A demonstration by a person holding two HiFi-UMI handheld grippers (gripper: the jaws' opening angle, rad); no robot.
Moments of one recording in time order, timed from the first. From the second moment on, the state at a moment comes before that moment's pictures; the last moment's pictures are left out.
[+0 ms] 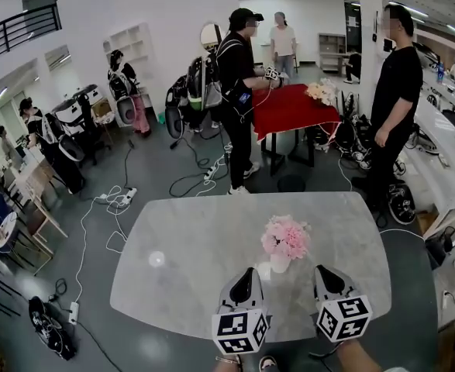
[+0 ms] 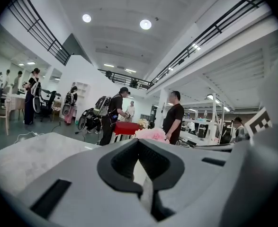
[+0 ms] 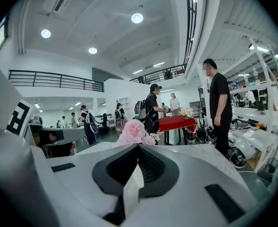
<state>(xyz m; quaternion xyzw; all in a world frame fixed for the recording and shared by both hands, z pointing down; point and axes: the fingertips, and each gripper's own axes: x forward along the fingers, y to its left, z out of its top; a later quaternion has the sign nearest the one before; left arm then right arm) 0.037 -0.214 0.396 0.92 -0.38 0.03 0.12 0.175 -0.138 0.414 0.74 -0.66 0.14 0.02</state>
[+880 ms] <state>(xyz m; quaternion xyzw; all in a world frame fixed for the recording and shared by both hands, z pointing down) 0.069 -0.230 0.437 0.90 -0.39 0.07 0.16 0.207 -0.165 0.436 0.72 -0.67 0.17 0.03</state>
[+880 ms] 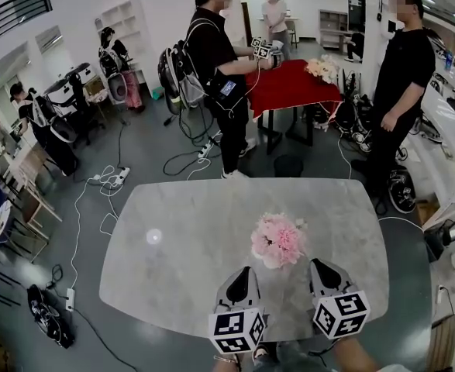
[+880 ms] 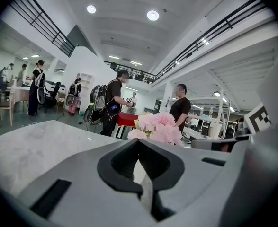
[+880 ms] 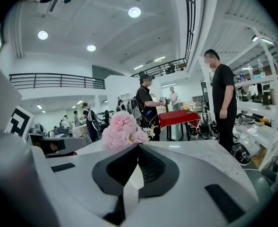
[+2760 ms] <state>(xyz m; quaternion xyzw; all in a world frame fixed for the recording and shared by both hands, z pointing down) 0.175 -0.276 0.558 0.96 -0.26 0.08 0.09 0.205 -0.182 0.522 0.69 -0.69 0.21 0.01</state>
